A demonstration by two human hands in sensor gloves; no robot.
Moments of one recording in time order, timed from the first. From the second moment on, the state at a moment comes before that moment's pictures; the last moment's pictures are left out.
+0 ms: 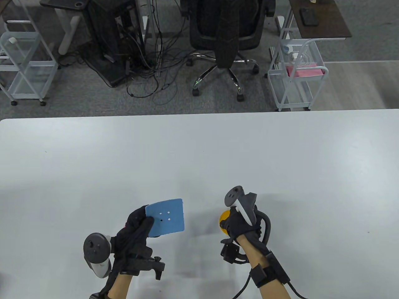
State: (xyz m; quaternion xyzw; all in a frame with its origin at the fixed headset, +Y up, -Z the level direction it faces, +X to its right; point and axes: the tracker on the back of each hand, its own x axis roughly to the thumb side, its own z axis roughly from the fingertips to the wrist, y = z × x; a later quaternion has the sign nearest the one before) left_hand -0.233 -0.738 -0.186 0.10 -0.07 0.63 0.76; right_hand 0.097 -0.767 -0.269 -0.22 0.27 0.93 0.12
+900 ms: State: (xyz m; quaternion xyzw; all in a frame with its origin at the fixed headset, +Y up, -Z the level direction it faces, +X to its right) left_hand -0.229 -0.742 -0.186 0.09 -0.07 0.63 0.77; right_hand 0.096 -0.710 -0.249 -0.02 0.15 0.87 0.48
